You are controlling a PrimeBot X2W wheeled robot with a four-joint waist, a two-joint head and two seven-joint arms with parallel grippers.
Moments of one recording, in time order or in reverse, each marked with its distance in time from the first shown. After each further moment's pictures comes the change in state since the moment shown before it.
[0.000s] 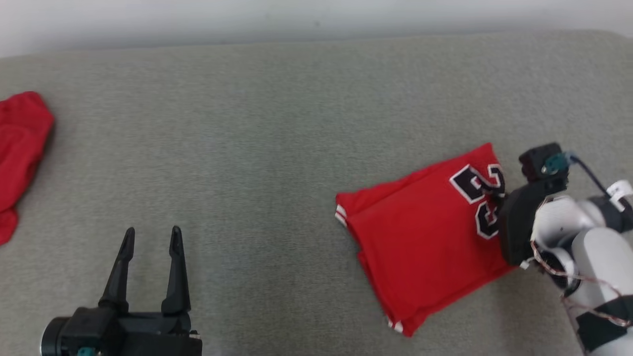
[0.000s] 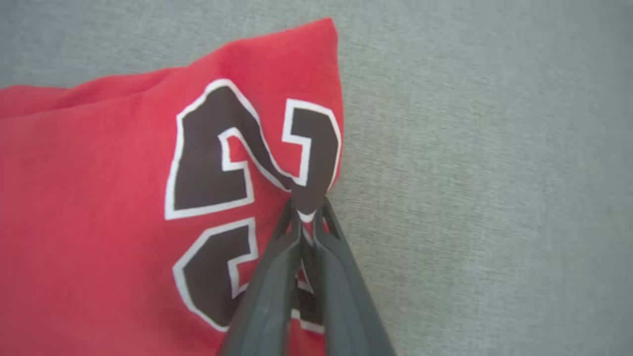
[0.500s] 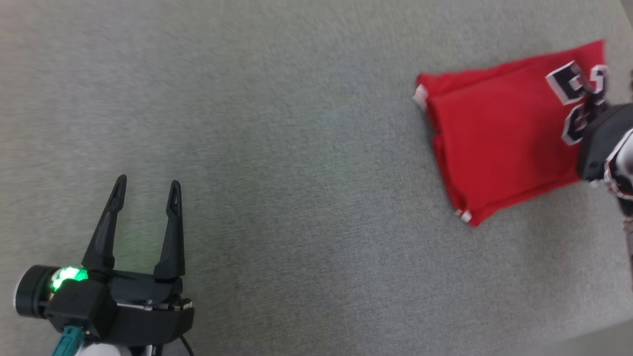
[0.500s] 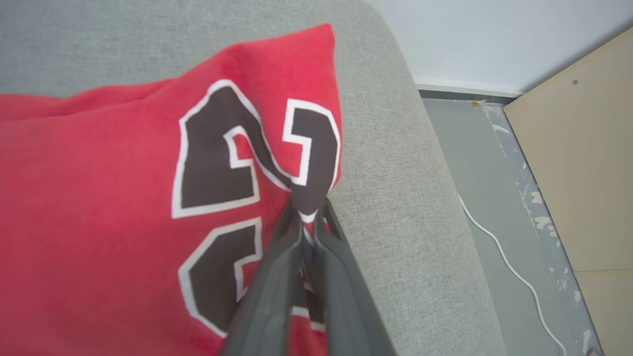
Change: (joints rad) left arm -0.102 0.079 -0.046 -0.110 0.055 -0.009 0.000; right arm -0.271 -0.064 -0.181 0.247 -0.134 0.000 -0.247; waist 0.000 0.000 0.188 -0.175
